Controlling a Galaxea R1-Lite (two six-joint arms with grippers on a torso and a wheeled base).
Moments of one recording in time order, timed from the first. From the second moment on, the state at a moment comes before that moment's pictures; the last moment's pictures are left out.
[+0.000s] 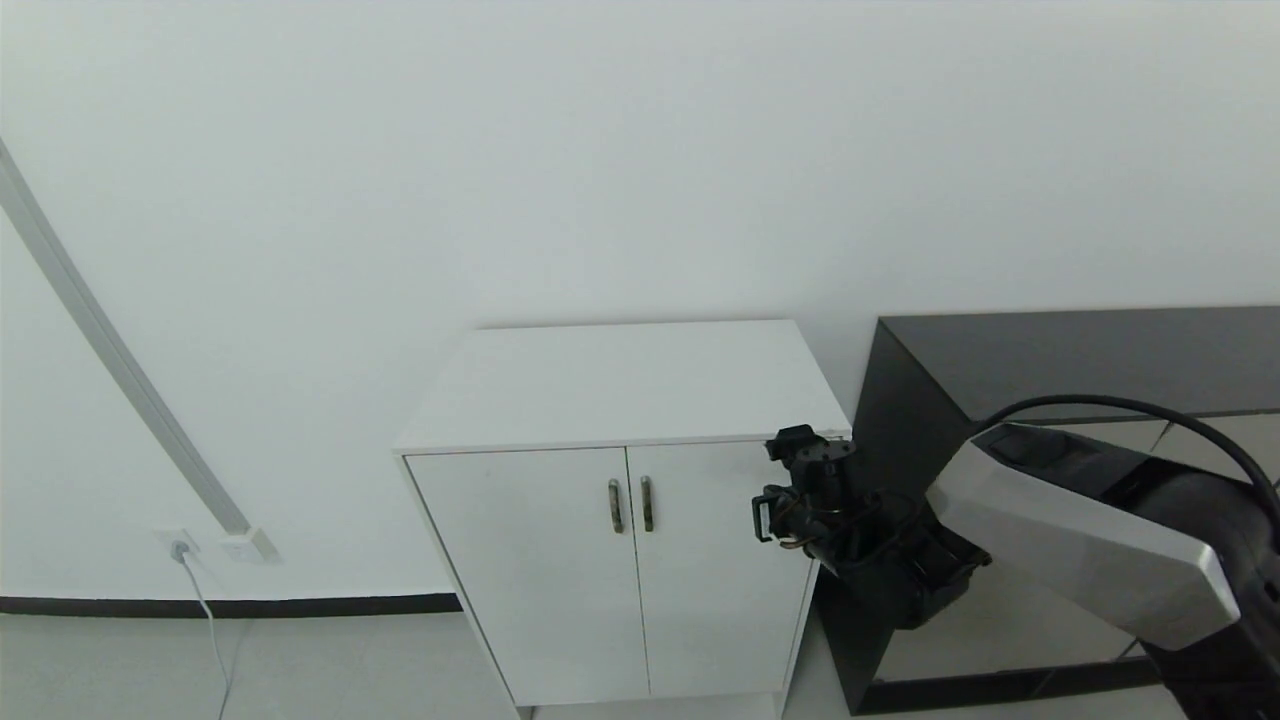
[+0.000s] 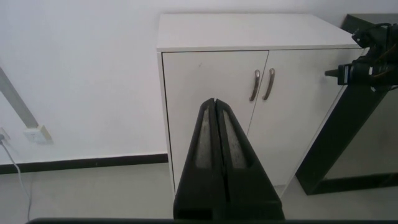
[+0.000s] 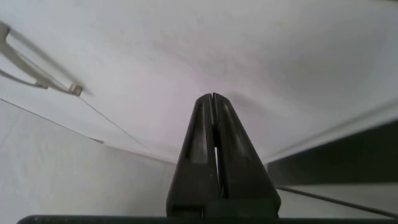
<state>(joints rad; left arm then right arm) 0.00 0.00 0.00 0.00 -0.02 -0.02 0.54 2.46 -1.19 -0.90 -0.24 0.11</state>
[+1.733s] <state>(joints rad) 0.00 0.00 0.00 0.00 -0.02 -0.02 0.32 1.45 -0.19 -0.97 -0.37 -0.04</state>
